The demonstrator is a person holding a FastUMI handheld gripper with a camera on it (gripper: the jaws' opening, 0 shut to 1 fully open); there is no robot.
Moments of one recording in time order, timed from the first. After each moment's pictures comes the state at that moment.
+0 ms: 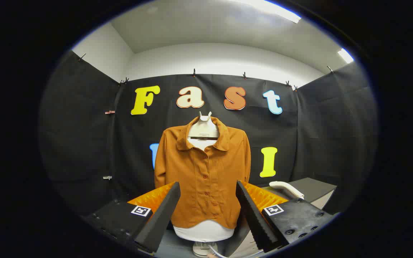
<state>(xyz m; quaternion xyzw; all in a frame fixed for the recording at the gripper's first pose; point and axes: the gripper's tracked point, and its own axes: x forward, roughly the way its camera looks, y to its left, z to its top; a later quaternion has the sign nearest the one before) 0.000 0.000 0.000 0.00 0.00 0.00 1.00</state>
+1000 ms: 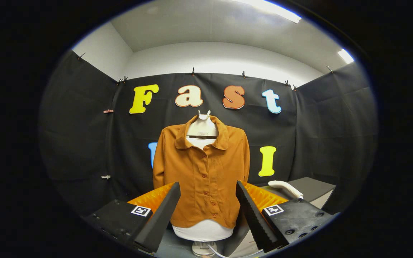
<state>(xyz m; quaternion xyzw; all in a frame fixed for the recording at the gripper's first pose) 0.003 0.001 -0.005 0.00 0.01 -0.01 1.00</state>
